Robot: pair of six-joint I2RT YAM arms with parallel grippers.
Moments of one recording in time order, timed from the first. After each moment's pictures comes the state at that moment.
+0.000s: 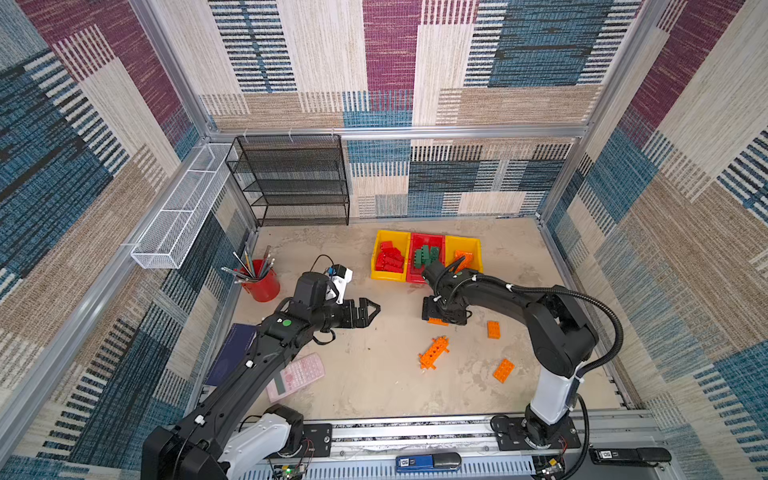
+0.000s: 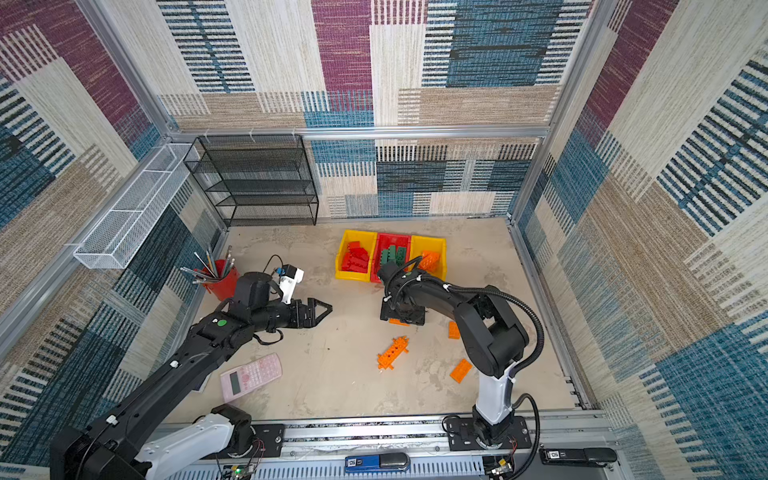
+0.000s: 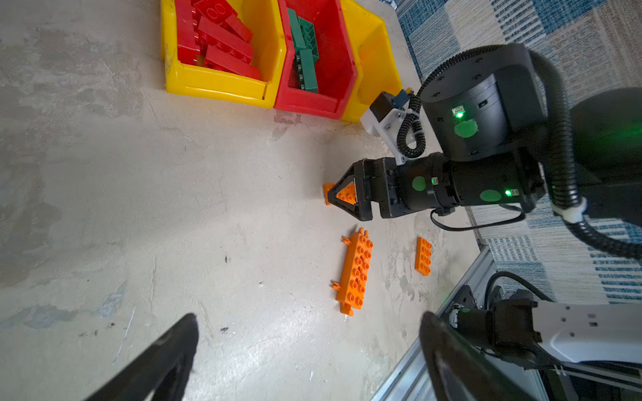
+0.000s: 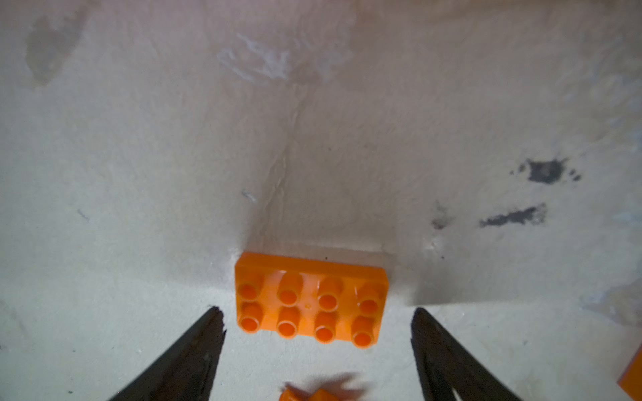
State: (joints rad) left arm -0.40 1.05 0.81 -0.47 0.42 -0.43; right arm 0.61 1.85 1.23 -0.78 0.05 0.75
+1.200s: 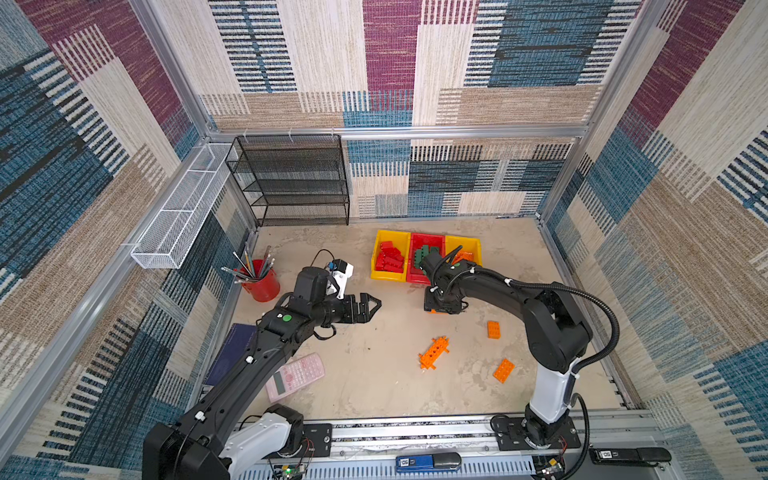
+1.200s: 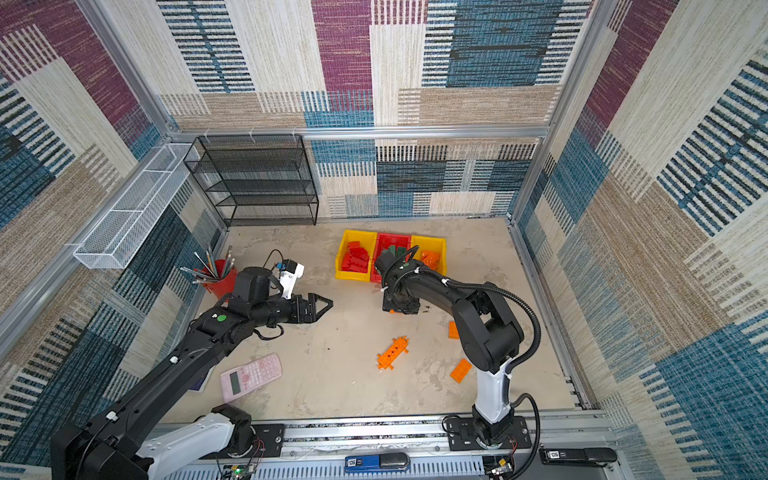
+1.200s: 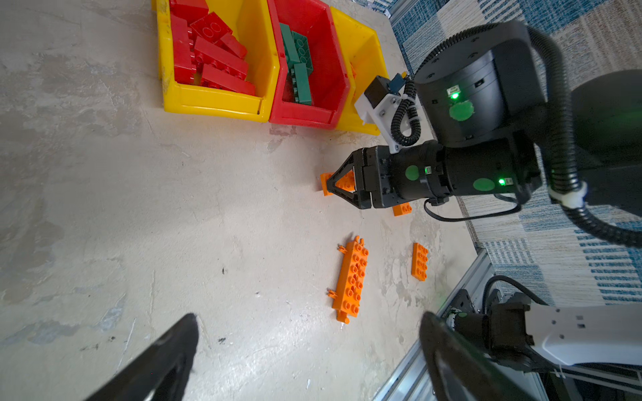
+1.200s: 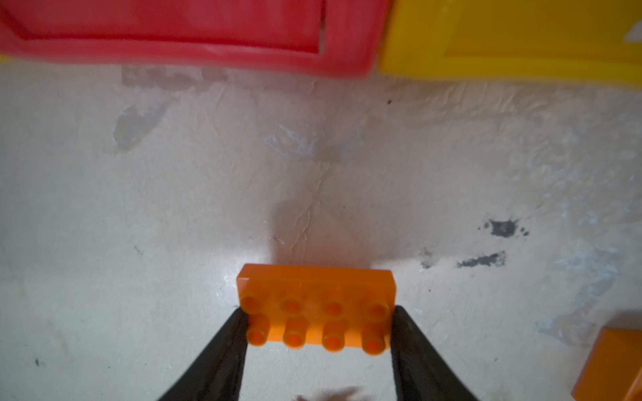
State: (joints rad) left arm -0.40 1.08 0.86 -0.48 0.42 -0.42; right arm 0.59 1.89 1.35 -0.82 0.10 0.69
